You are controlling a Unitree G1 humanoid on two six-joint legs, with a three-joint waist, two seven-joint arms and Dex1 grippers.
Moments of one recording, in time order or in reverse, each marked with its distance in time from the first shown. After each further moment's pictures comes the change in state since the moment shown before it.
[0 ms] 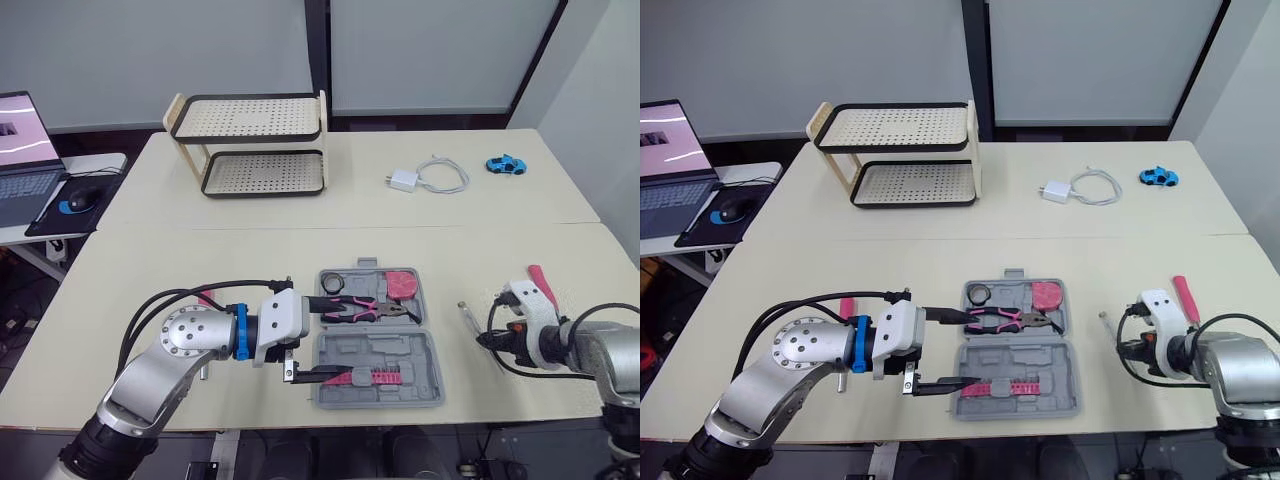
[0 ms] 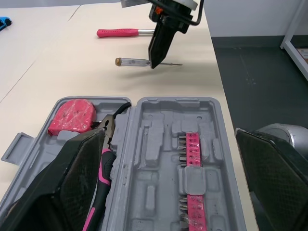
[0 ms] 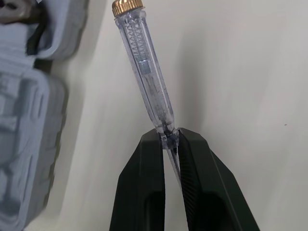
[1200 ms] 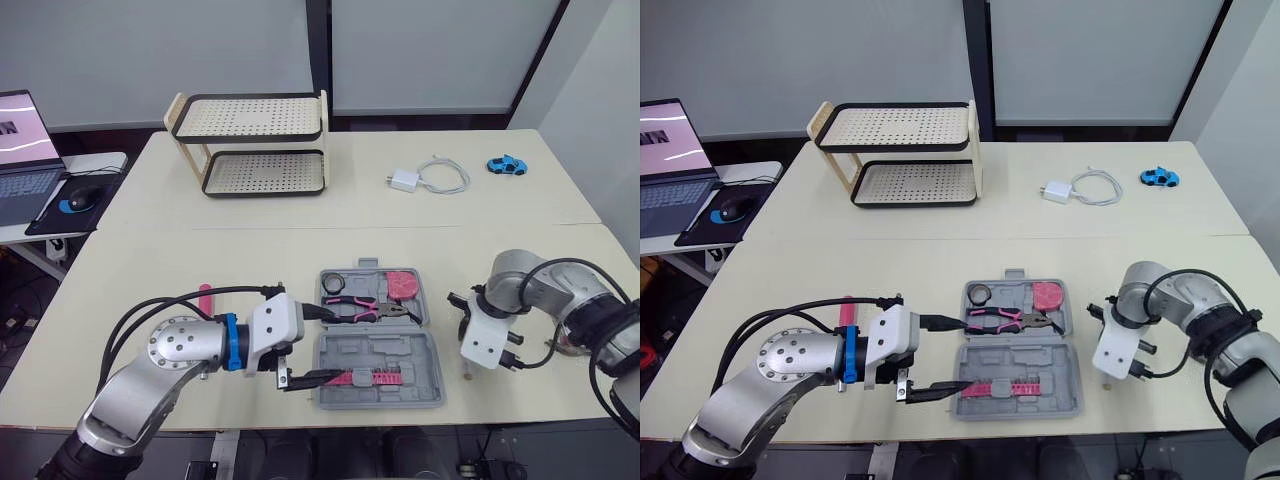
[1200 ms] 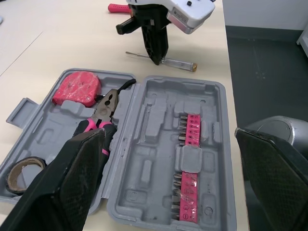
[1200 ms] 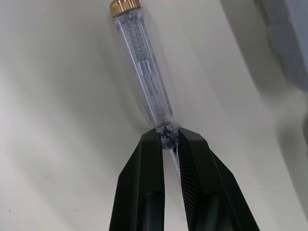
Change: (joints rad) left arm 0.078 0.044 0.042 -0.077 -0.009 0.104 0.069; right arm -0.545 -0.289 0.907 0.761 -0.701 -2.347 0.639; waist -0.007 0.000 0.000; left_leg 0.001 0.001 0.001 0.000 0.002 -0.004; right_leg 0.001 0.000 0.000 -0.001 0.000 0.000
